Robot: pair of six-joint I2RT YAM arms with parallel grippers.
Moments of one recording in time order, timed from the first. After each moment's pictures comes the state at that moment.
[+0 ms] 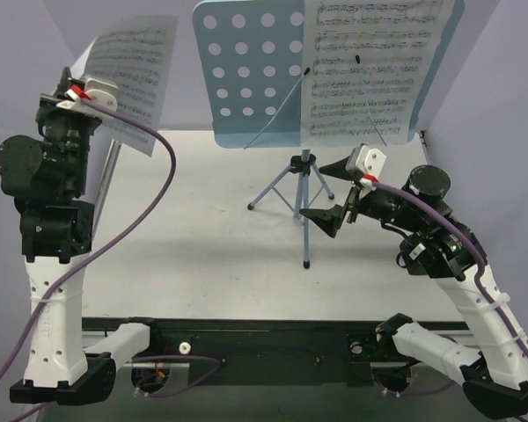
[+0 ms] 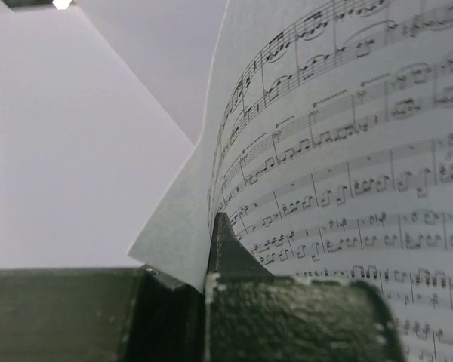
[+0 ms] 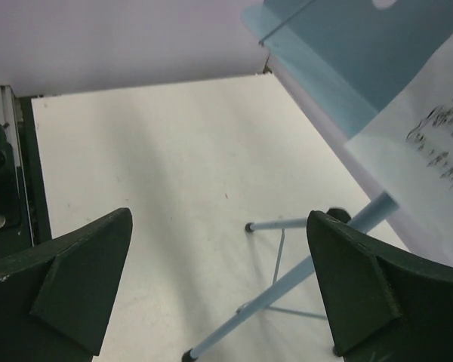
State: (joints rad) left arm -0.06 1.08 1.69 -0.08 -0.06 0.71; right arm 0.53 0.97 1.31 -0.37 -0.58 -0.24
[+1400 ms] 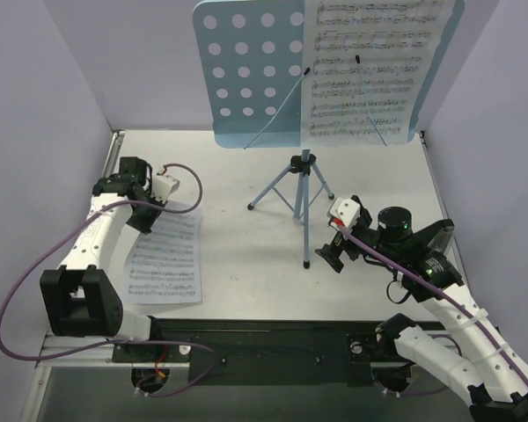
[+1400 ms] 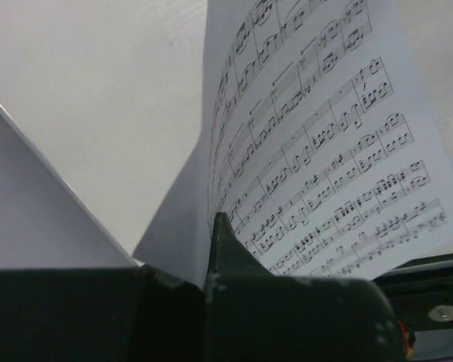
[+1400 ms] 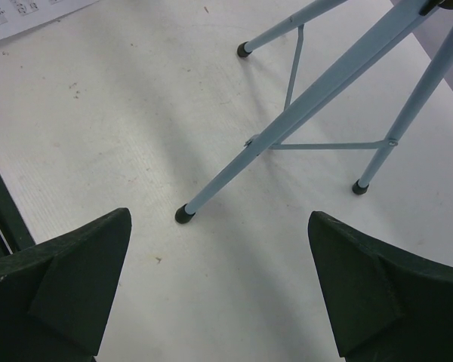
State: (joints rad) left arm -0.02 1.41 1.27 -1.05 0.02 0.46; right arm 0.53 0.75 0.82 -0.53 -0.32 -0.43
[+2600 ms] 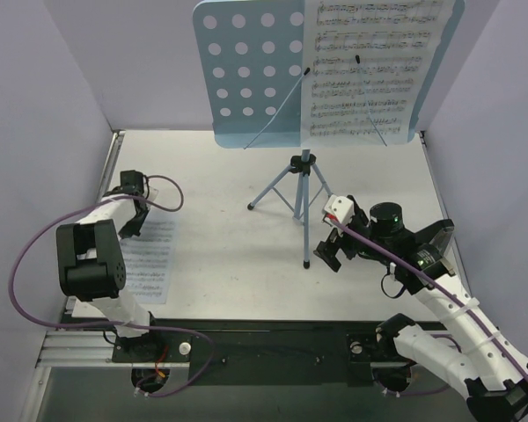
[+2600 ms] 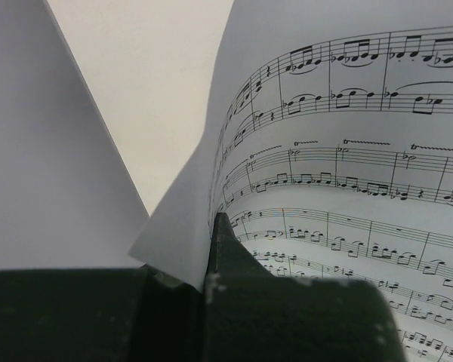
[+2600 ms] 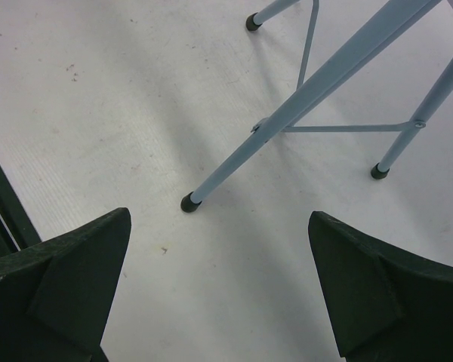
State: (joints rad) left arm 0.10 1.70 1.05 -0.55 -0.42 0.47; right arm 0.51 0.81 0.82 -0.54 -0.32 -0.42
